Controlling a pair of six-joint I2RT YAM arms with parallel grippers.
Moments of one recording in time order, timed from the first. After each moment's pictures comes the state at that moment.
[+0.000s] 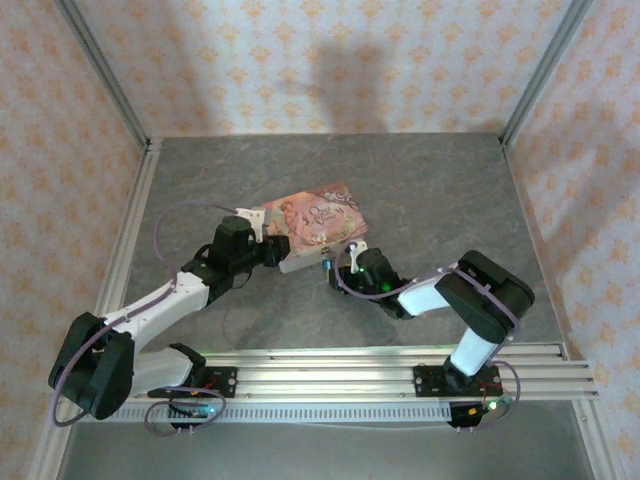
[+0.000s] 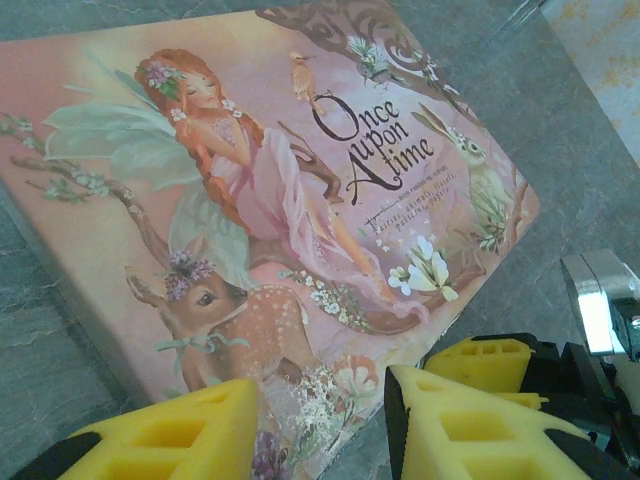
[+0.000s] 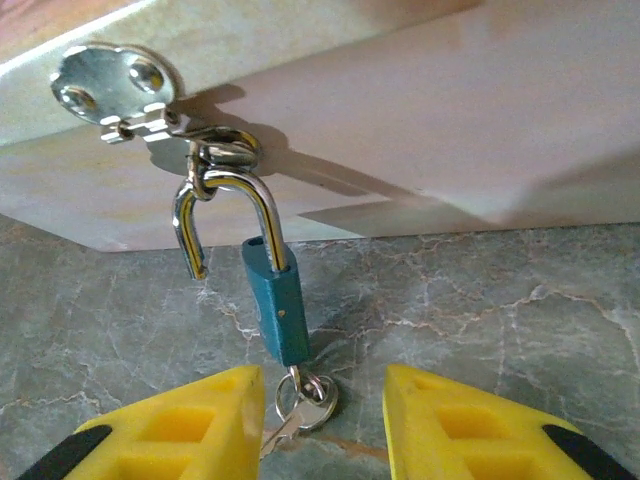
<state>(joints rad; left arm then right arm) -0.42 1.20 0.60 0.02 0.17 -0.46 0.75 1.68 0.47 0.61 -0.07 0.48</state>
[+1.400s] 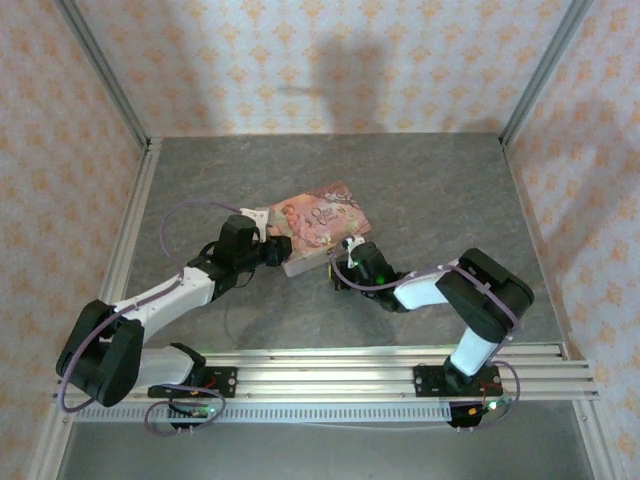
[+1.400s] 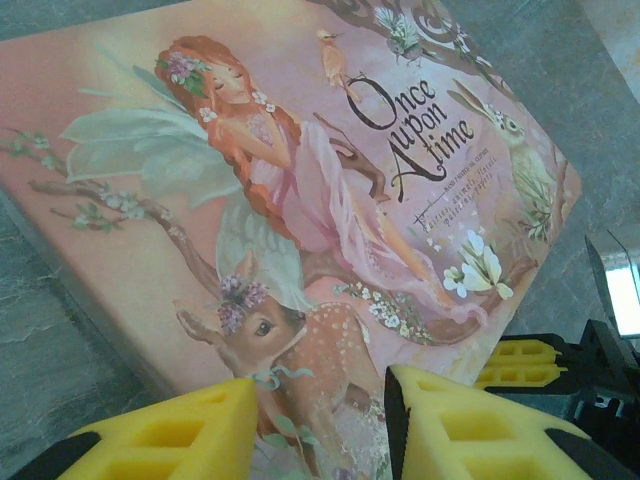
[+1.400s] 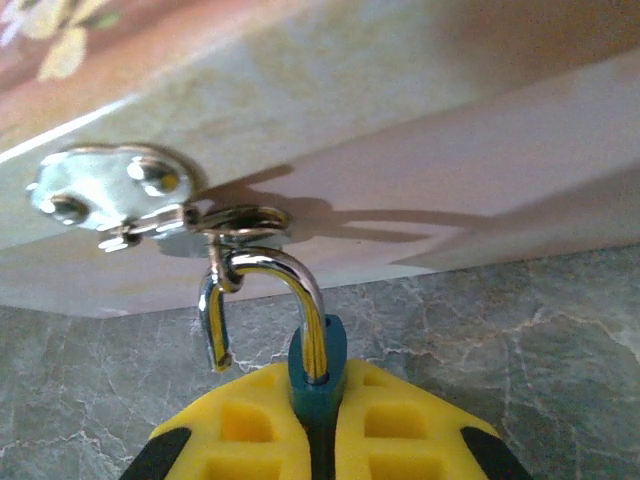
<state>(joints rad) -0.42 1.27 0.61 0.04 0.17 -0.46 0.75 1.67 0.56 0.45 -0.06 0.56</state>
